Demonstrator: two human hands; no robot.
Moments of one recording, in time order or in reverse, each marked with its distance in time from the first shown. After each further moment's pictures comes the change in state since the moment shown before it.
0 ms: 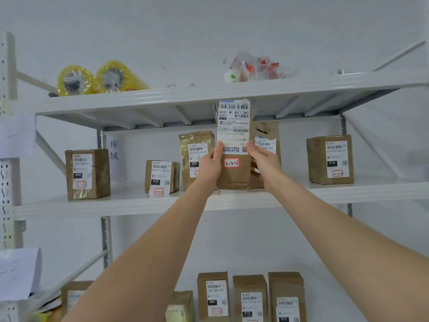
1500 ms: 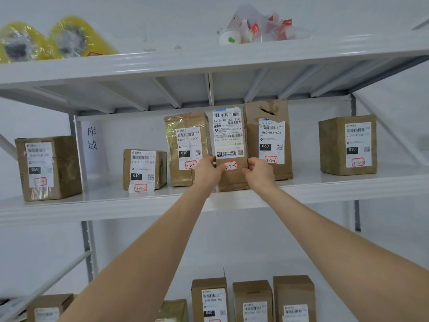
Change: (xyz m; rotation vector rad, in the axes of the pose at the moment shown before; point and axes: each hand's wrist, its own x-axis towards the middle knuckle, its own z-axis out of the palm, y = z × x) left_hand 0.088 -0.102 0.006 0.336 0.023 -0.061; right_hand 0.093 0.110 0.009 -0.724 0.124 -0.077
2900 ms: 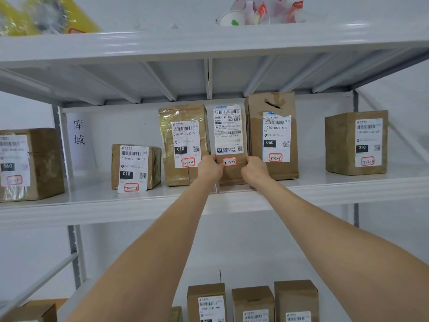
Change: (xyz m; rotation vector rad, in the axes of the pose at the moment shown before) left_hand 0.047 -0.020 0.018 0.143 -0.043 -0.018; right_hand 0.037 0.000 0.025 -0.092 -0.124 0.105
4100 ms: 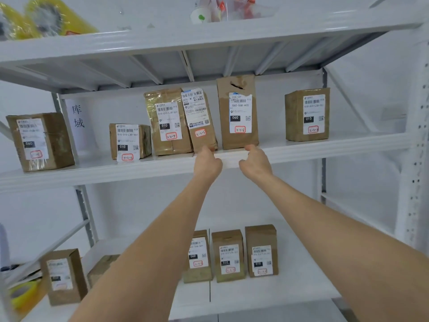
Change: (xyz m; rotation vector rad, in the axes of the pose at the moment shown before) left_hand -0.153 0.042 0.031 0.110 0.018 -0.029; right_hand -0.136 0.056 -0.082 -0.073 0.062 0.012
